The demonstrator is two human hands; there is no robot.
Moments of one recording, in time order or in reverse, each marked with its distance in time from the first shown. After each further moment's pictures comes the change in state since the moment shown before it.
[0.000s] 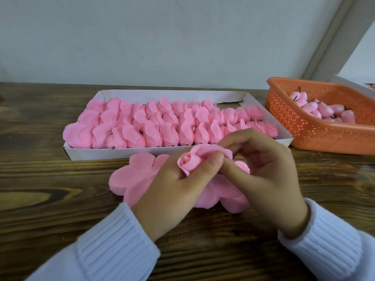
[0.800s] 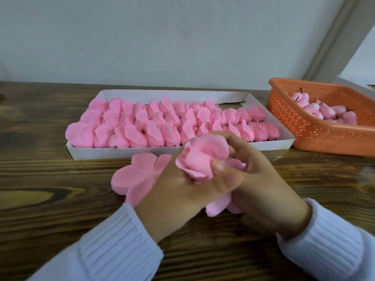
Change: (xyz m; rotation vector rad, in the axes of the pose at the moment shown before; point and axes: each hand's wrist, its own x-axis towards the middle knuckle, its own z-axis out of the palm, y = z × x) left_hand 0.000 0.002 0.000 -0.165 -0.065 0.013; right_hand 0.000 0.002 0.011 0.690 -0.219 0.545
